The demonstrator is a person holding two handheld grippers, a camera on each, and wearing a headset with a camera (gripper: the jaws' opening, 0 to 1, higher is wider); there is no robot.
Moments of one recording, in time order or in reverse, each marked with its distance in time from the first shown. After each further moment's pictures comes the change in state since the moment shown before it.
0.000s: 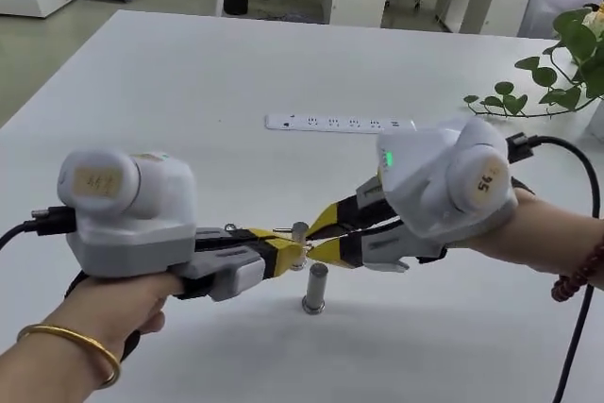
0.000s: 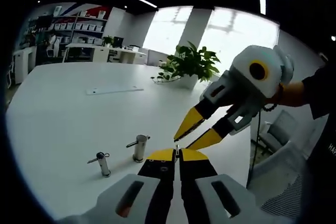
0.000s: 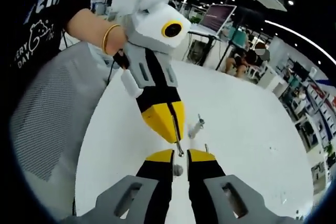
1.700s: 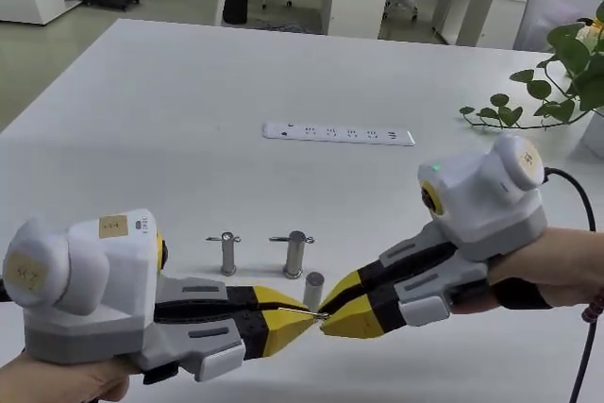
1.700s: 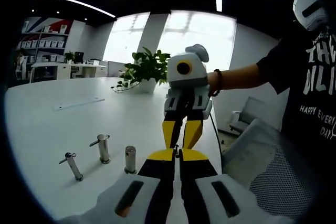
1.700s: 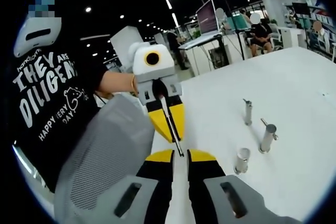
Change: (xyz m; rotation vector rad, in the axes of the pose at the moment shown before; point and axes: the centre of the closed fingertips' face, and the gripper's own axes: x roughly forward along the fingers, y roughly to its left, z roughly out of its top) left arm -0.022 -0.061 -0.022 0.163 -0.052 -0.315; right arm -0.019 0.071 0.001 0.421 -0.194 0.428
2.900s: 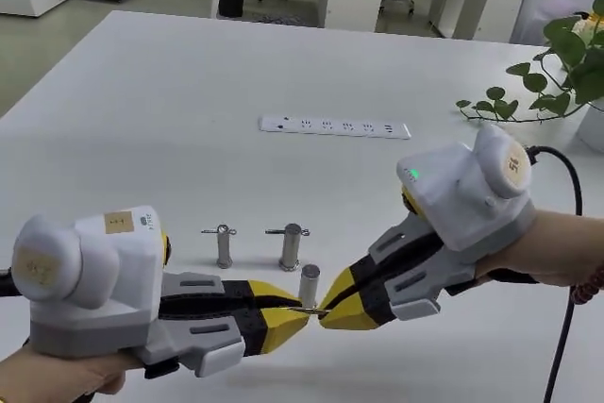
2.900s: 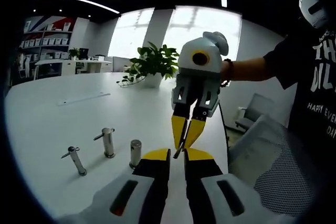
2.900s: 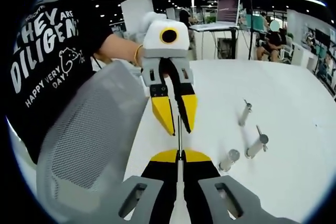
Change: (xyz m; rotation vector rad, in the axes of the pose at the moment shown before) left arm 0.001 0.012 -0.010 -0.012 0.038 0.073; right arm -0.001 -0.013 -0.017 -0.250 0.208 -0.082
